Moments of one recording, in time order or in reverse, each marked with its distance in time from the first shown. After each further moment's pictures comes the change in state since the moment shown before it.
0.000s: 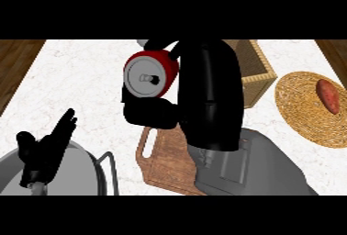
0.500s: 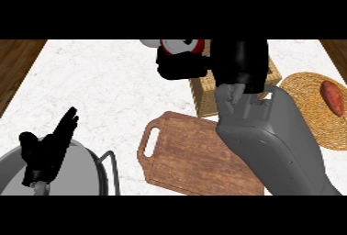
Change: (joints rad) left arm -0.005 -0.014 -0.005 -0.011 -0.025 0.002 -0.006; right arm -0.055 -0.070 -0.164 0.150 -0.070 0.063 -0.072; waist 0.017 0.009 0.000
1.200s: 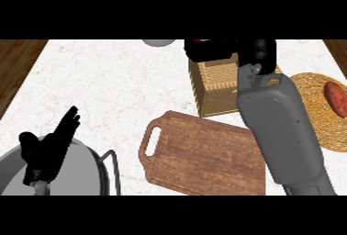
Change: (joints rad) left arm -0.003 -0.011 0.009 -0.003 -0.006 -0.021 -0.004; right arm 0.072 0.007 -0.186 0.179 -0.157 -0.105 -0.202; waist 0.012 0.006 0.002
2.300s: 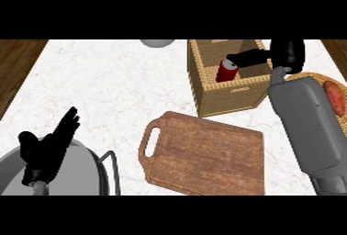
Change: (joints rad) left arm 0.002 -0.009 0.020 0.008 -0.009 -0.025 0.010; right arm 0.092 -0.170 -0.065 0.243 0.019 -0.011 -0.303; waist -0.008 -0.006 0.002
